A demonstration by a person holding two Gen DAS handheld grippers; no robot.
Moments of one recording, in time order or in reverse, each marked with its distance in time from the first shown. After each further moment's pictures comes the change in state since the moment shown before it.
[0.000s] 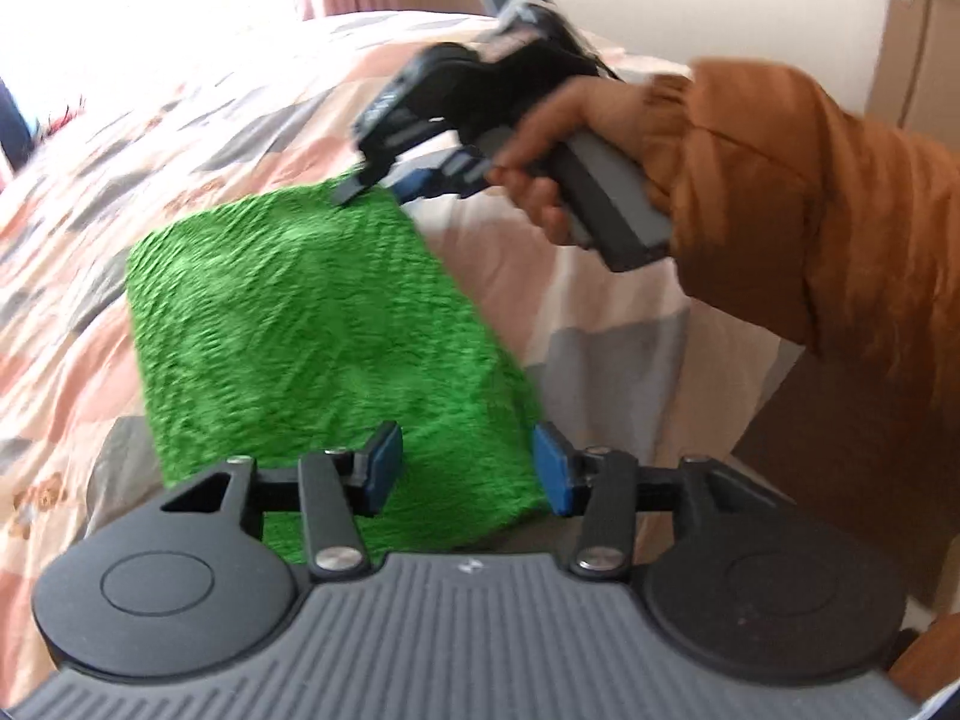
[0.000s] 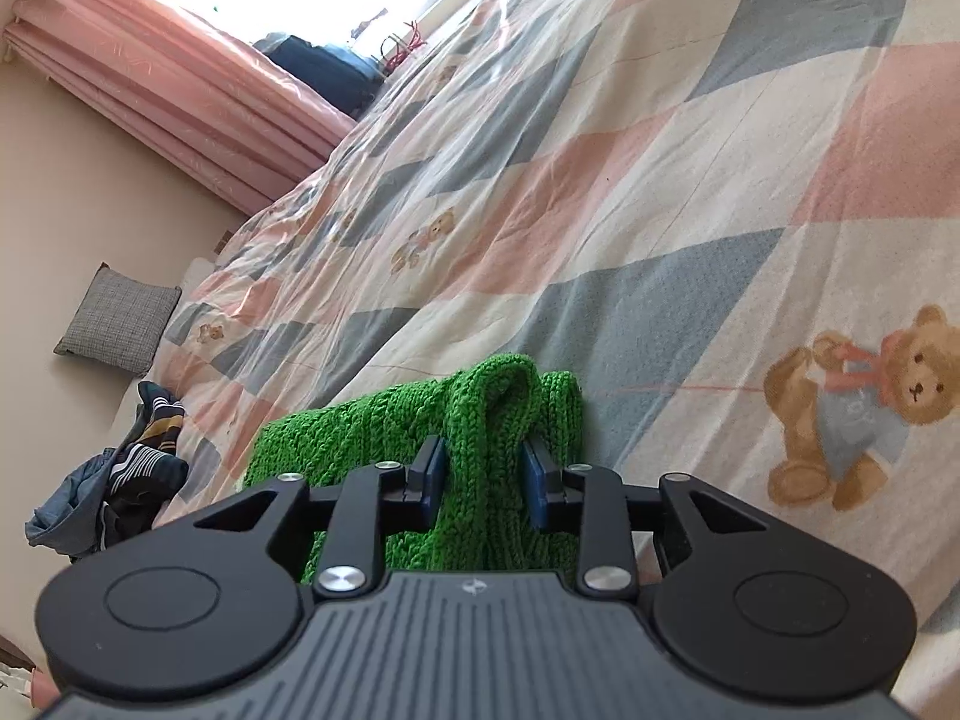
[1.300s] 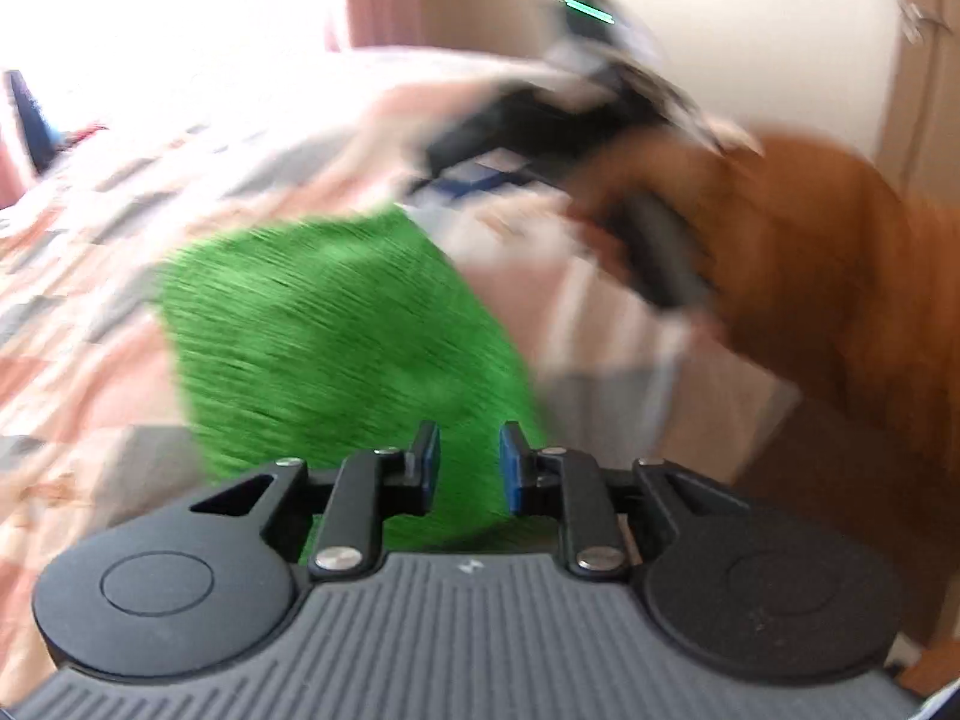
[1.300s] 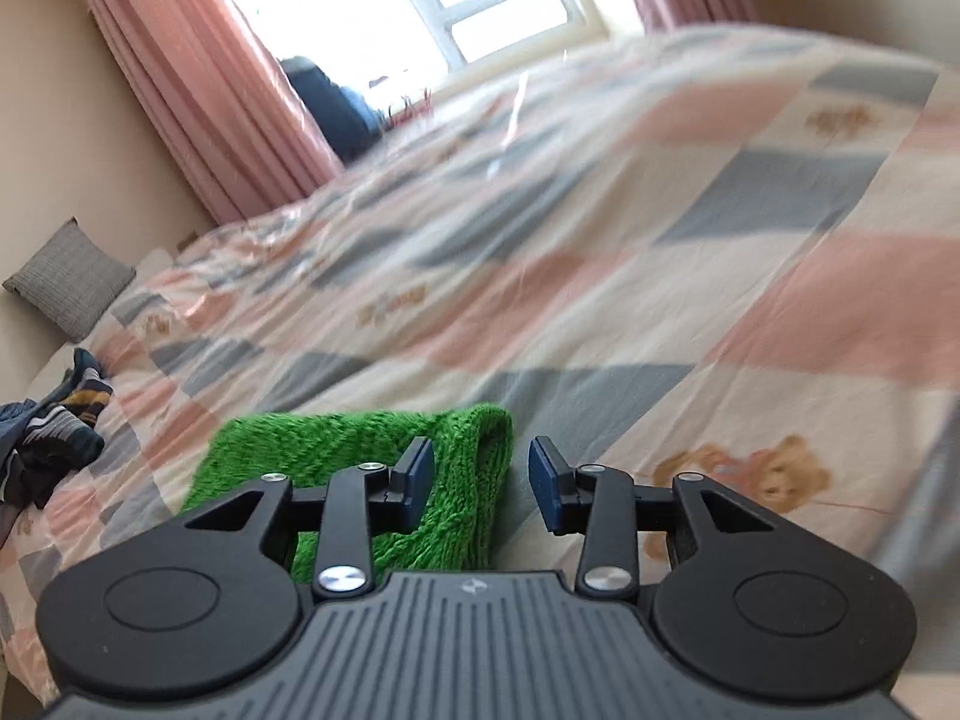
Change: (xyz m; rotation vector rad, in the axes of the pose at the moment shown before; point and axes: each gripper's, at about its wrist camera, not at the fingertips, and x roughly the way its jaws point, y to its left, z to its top) left arm -0.025 0.039 -0.005 -0.105 -0.118 0.037; right arm -0.057 0.024 -0.025 -0.266 -0.195 -0.153
